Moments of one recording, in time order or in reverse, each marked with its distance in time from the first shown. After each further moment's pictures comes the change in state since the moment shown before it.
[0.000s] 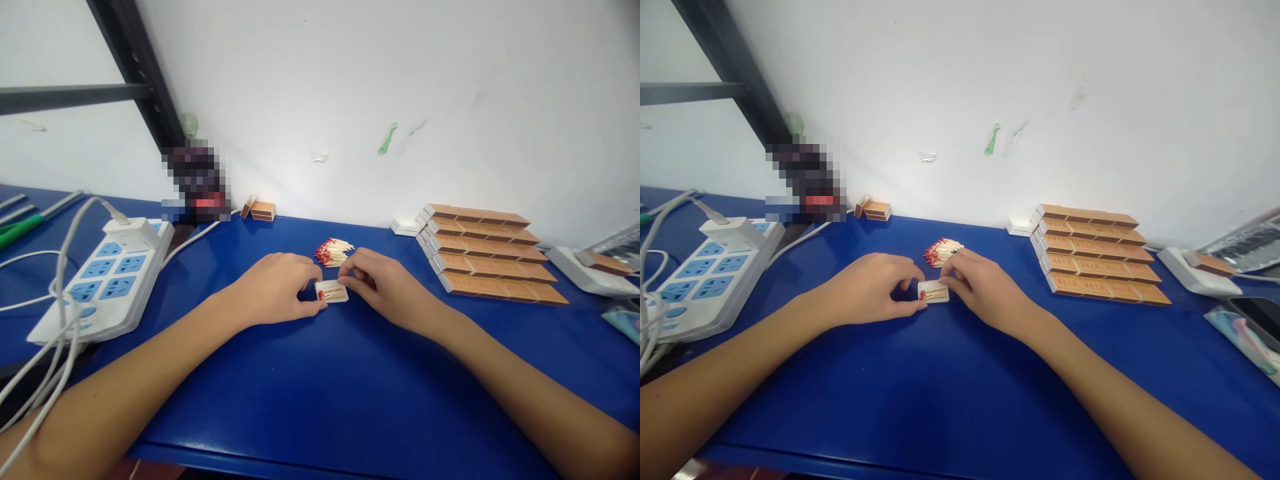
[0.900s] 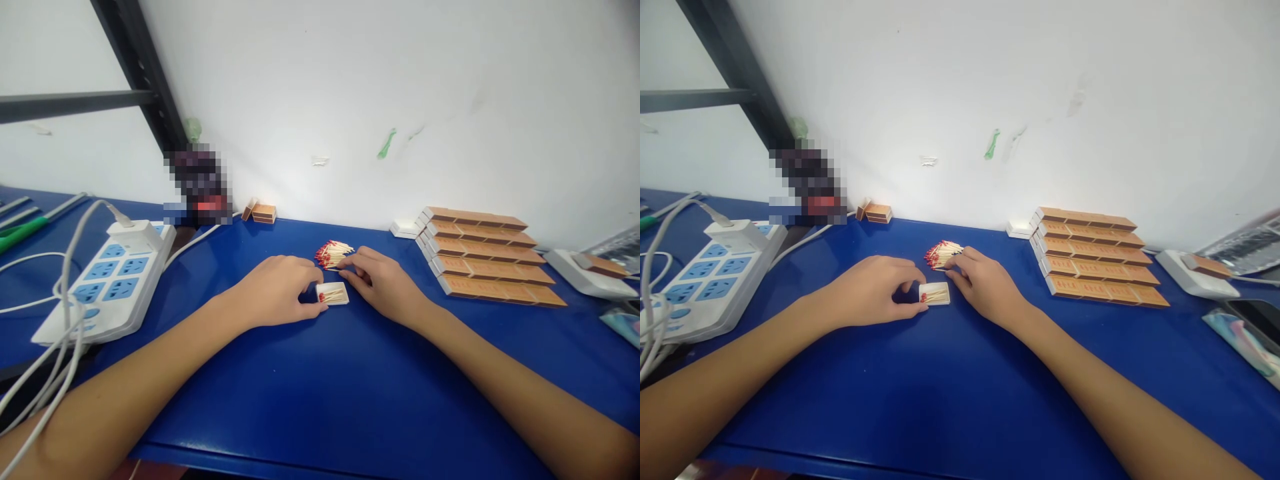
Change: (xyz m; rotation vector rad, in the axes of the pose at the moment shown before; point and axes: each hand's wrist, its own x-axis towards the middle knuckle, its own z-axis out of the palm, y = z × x) left_hand -0.001 0.000 0.000 0.022 0.000 0.008; right_hand 0.006 0.022 0.014 -0.145 0.116 -0.017
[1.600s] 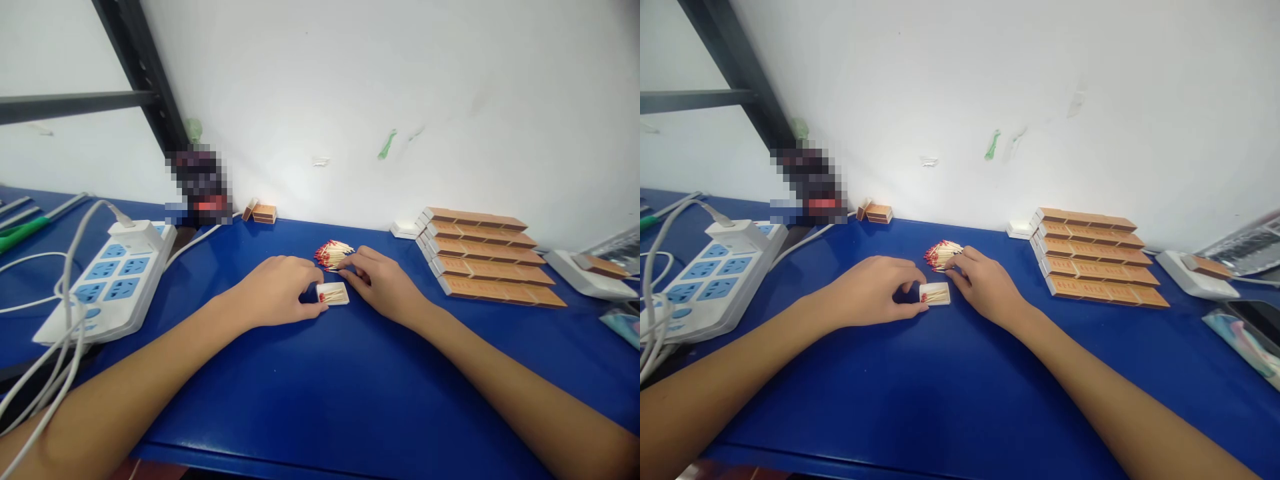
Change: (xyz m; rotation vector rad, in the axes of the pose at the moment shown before) left_hand 0.001 -0.001 0.001 0.012 -0.004 0.002; right_hand 0.000 -0.001 0.001 -0.015 0.001 0.016
